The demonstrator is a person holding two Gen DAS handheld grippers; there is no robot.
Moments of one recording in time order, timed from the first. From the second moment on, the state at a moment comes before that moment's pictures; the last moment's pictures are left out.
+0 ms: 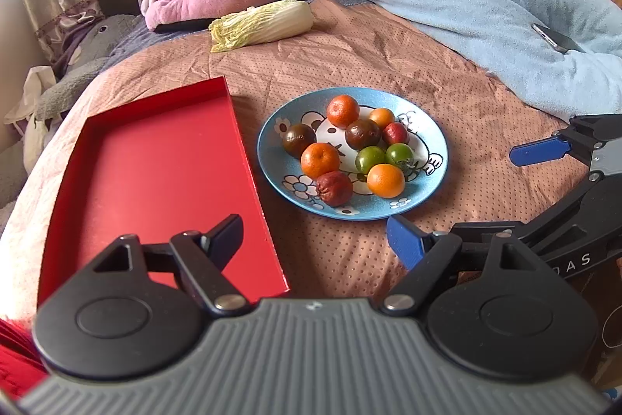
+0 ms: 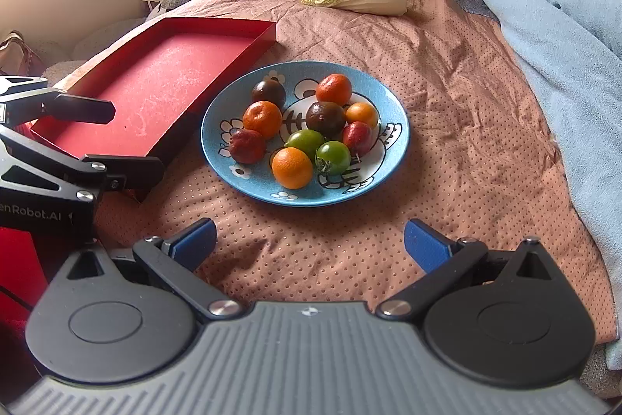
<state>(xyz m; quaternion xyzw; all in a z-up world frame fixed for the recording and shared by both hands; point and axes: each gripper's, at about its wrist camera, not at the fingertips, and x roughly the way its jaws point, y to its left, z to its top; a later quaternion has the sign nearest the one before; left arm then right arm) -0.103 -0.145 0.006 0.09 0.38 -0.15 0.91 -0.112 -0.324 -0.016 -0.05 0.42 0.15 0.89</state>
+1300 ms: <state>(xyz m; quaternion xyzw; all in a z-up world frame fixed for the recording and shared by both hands) -0.101 -0.145 0.003 0.09 0.38 -0.15 0.91 -0.110 -0.319 -0.031 -0.06 0.45 0.15 0.88</state>
